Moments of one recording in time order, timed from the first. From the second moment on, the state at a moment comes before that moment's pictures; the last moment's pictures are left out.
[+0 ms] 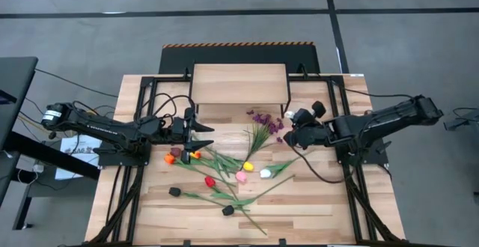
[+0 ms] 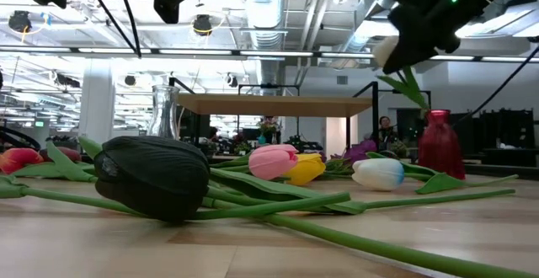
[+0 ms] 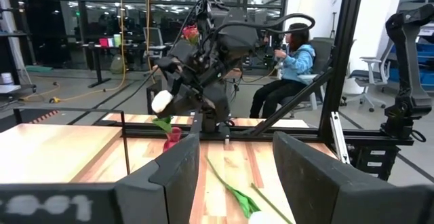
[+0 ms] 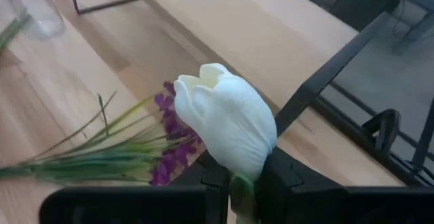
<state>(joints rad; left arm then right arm) -0.12 0.95 0.43 0.62 -0.11 -0.03 0.19 1.10 0.75 -0.60 0.84 0.53</state>
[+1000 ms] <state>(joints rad) -0.12 0.95 0.43 0.62 -0.11 -0.02 0.17 1.11 0.85 -0.74 0.77 0.50</state>
